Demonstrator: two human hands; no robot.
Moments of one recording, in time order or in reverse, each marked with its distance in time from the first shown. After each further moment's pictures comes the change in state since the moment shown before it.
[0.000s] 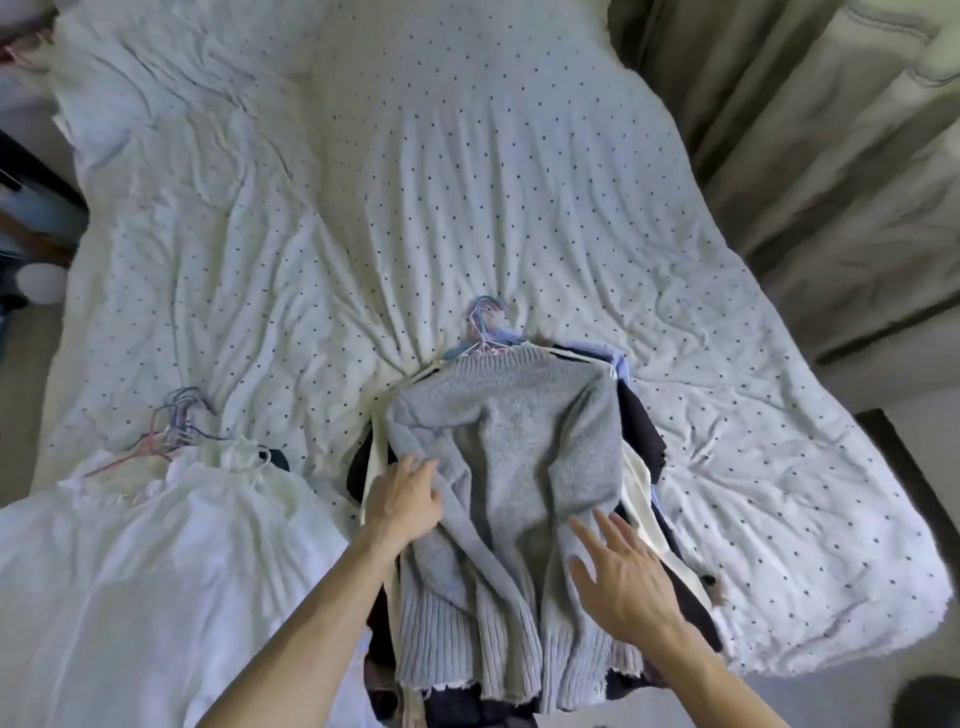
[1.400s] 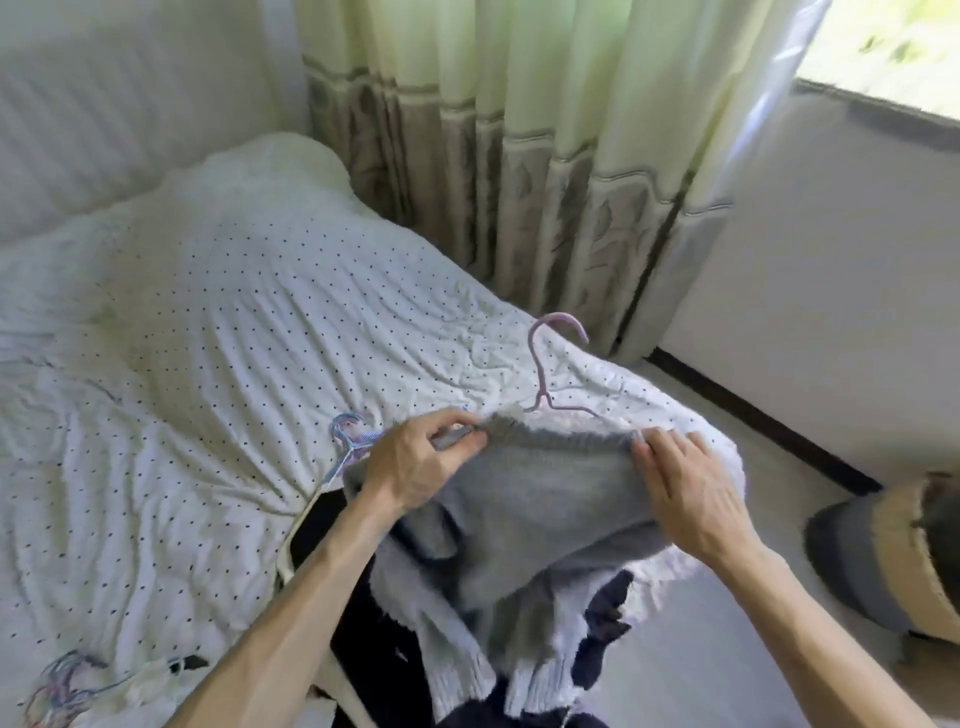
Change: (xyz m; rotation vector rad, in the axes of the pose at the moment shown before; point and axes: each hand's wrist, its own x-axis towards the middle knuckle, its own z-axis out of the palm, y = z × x) left_hand -0.130 0.208 -0.163 -0.382 0.119 0.681; right_hand -0.181 0.076 -0.120 0.162 0.945 0.215
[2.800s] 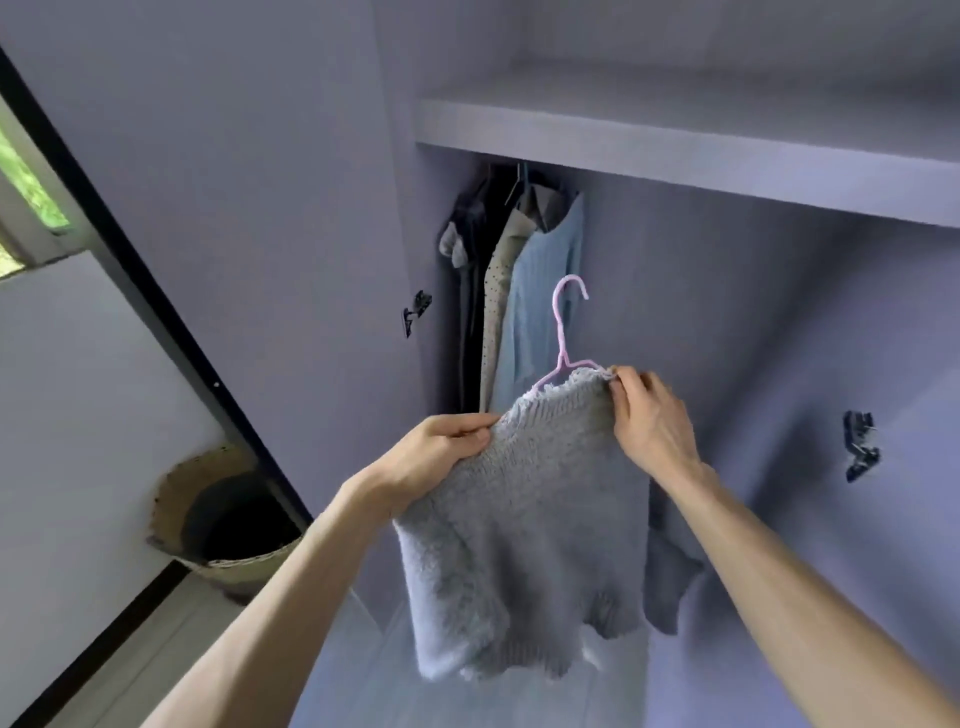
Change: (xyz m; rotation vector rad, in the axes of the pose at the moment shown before) left_hand -0.333 0.506 0.549 0.207 -1.983 0.775; right_hand -0.649 0.231 -0.269 -0.640 0.868 1.778
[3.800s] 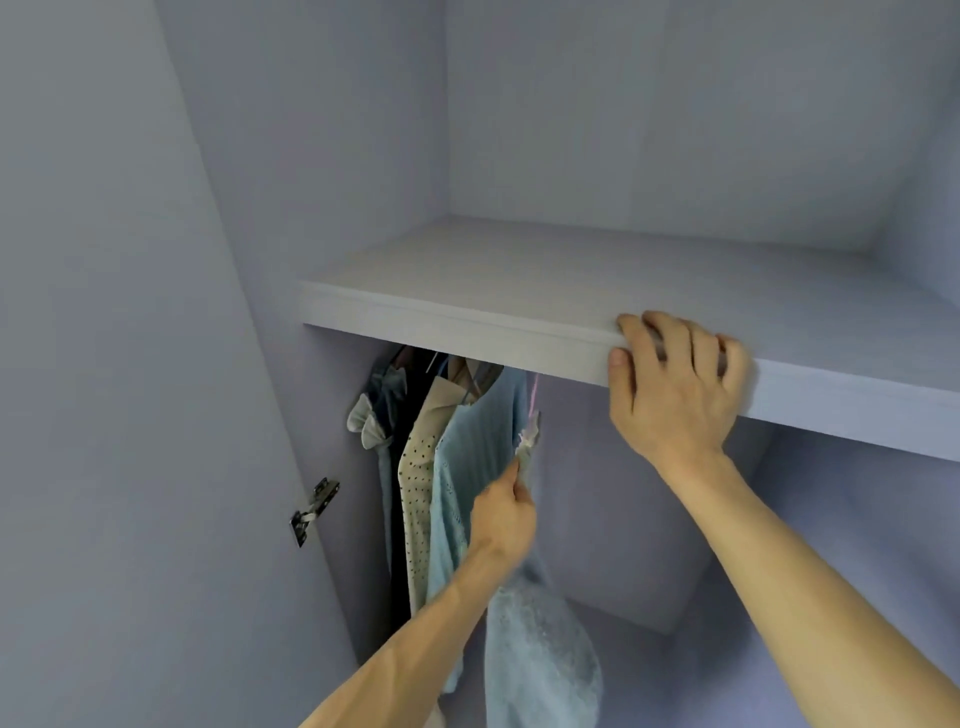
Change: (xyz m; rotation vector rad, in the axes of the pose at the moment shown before) left_hand 0.326 0.077 0.081 0.264 0.410 0.223; right_hand 0.264 0.066 -0.068 -0.437 0.813 -0.192
